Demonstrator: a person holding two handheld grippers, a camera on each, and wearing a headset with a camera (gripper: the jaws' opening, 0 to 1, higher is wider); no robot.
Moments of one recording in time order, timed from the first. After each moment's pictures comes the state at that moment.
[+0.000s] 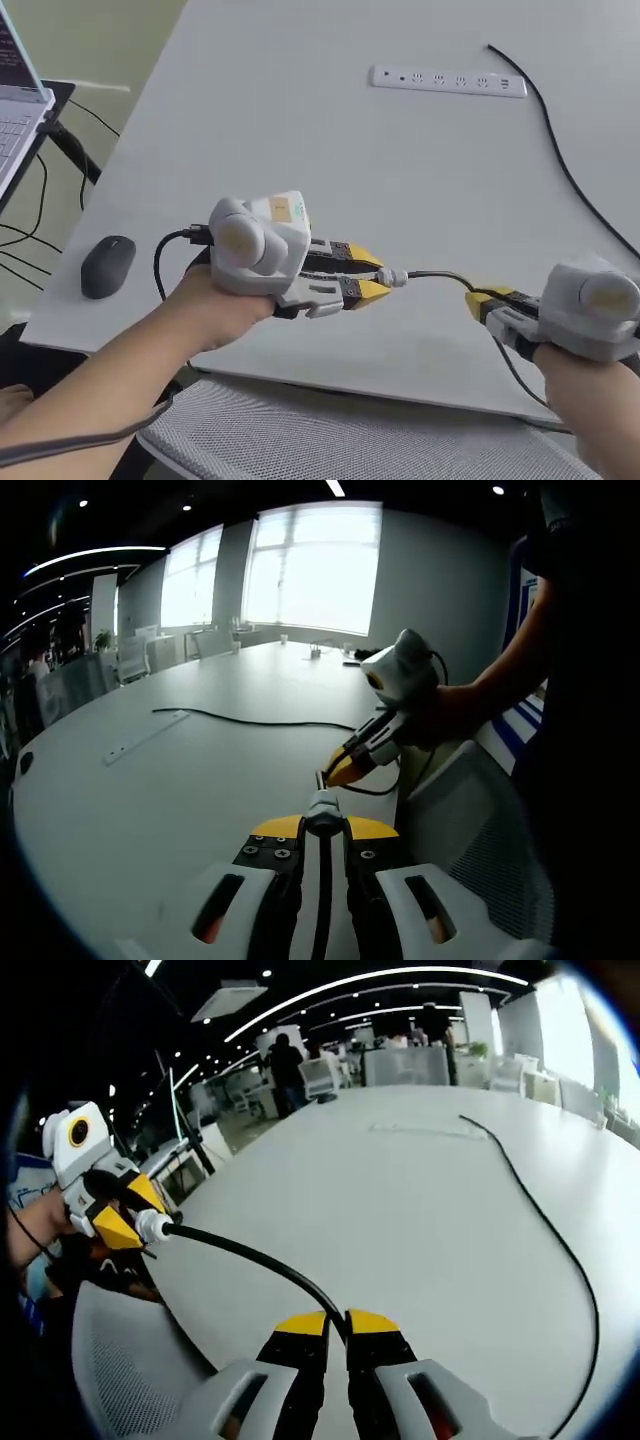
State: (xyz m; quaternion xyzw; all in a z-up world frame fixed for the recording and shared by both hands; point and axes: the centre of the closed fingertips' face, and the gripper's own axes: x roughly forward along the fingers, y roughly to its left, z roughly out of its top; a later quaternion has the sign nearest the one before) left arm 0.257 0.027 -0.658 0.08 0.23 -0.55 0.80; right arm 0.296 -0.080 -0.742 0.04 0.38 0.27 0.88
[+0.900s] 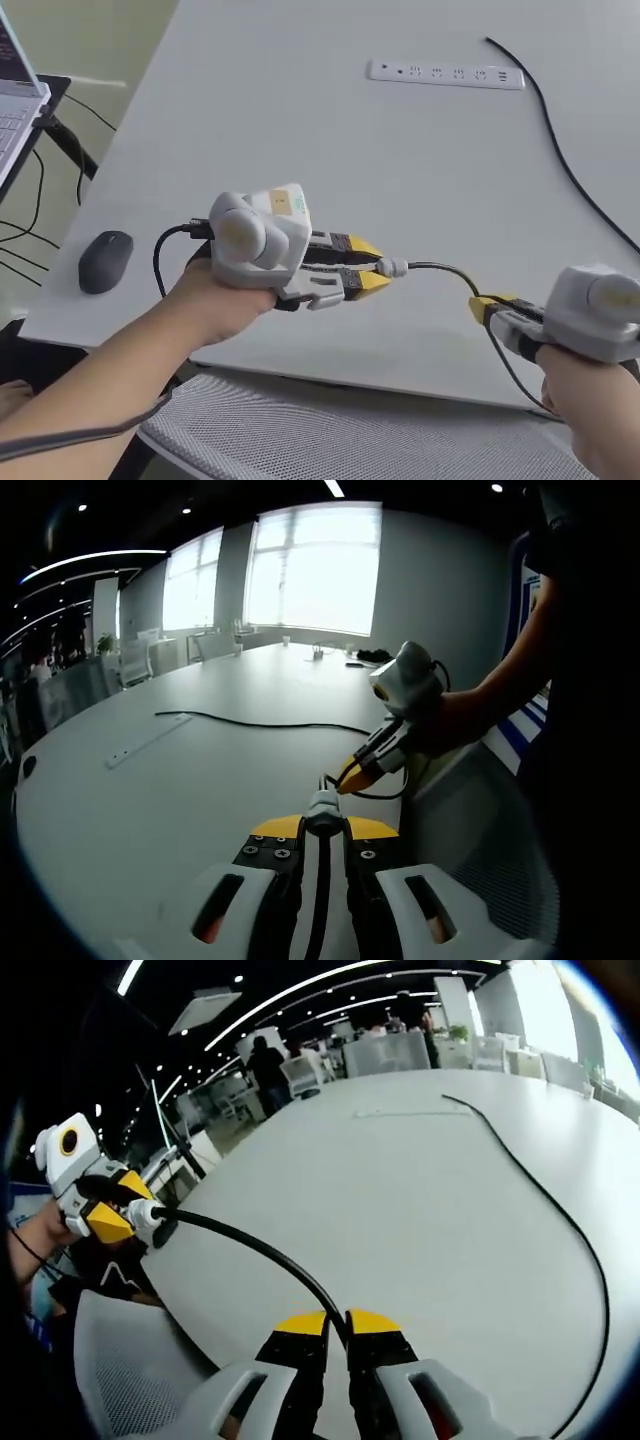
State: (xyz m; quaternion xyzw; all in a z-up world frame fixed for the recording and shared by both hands) left arm 0.261 0.025 -0.658 0.08 0.22 -0.54 0.80; right arm 0.283 -0.084 -0.750 0.06 0.40 0.26 0.88
